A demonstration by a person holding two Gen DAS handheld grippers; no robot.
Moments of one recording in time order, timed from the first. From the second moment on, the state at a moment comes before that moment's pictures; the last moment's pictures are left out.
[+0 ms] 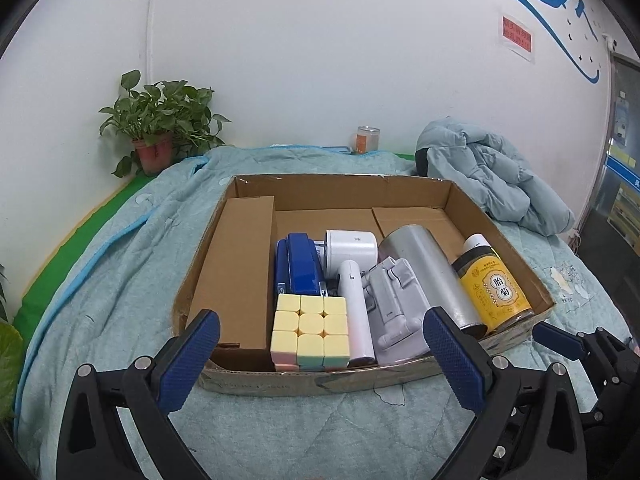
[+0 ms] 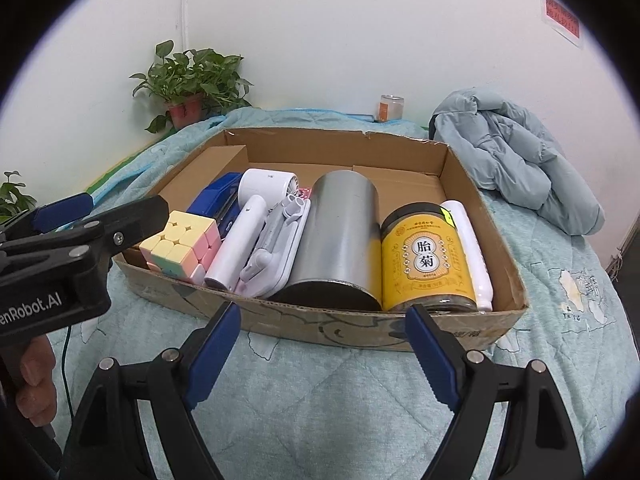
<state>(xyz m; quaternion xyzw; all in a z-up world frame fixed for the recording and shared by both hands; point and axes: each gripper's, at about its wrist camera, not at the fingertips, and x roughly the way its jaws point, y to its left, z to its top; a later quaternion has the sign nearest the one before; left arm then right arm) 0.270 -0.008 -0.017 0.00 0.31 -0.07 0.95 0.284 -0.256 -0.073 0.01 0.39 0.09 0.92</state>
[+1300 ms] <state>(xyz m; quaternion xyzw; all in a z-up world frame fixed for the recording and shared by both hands) 0.275 -0.006 -0.024 0.00 0.33 -0.07 0.94 0.281 -0.257 -0.077 0.01 0.39 0.08 0.92</state>
